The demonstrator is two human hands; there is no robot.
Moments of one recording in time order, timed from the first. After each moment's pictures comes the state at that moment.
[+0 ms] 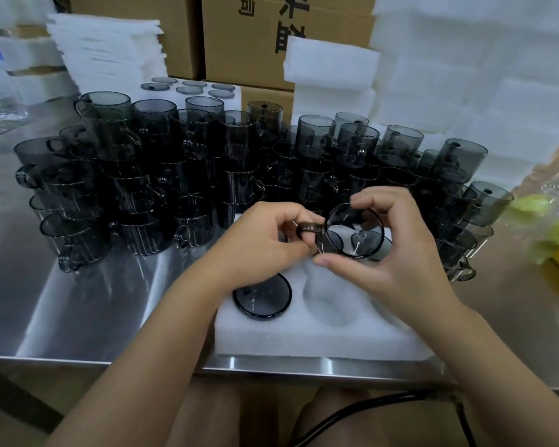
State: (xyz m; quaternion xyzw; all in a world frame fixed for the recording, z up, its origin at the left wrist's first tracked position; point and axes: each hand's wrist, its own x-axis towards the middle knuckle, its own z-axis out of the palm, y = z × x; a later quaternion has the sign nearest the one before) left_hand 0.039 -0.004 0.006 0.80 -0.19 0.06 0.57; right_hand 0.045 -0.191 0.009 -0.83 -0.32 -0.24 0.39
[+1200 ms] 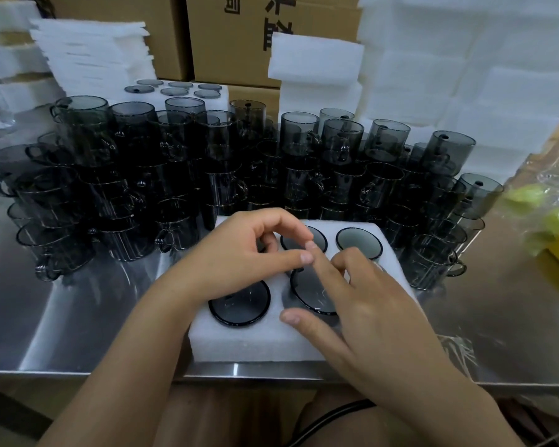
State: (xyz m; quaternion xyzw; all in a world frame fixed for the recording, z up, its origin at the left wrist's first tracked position) left_hand 0.036 -0.001 0.001 0.81 -0.23 0.03 0.54; right_hand -0.011 -0.184 0.004 -0.94 -0.28 -0.15 0.11
